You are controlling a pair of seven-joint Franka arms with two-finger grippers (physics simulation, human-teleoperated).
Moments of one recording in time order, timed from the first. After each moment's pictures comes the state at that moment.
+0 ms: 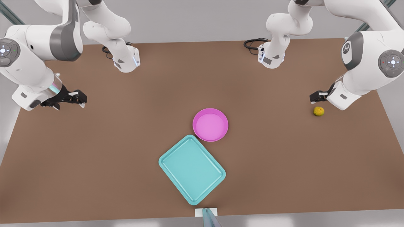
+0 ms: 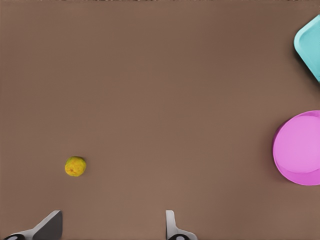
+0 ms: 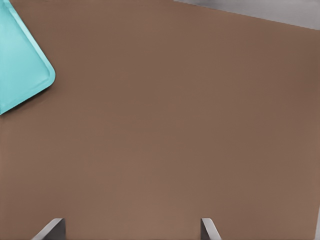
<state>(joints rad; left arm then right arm) -0.17 0.16 0.12 -1.38 0.03 1.39 -0.05 0.14 0.10 -0.06 -1.37 -0.11 1.45 -0.06</state>
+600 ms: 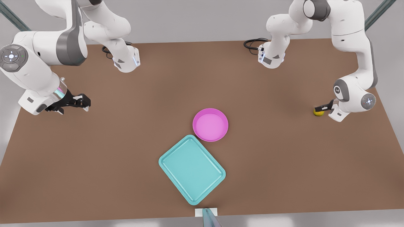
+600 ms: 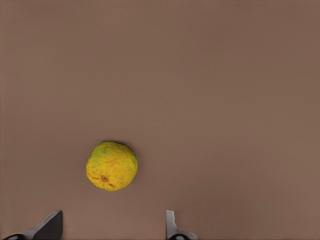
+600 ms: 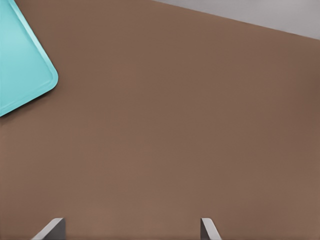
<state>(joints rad) -0.02 0.29 0.41 -2.17 0.03 2.13 0.19 0.14 0.11 -0.05 -1.42 -0.11 1.51 -0.08</state>
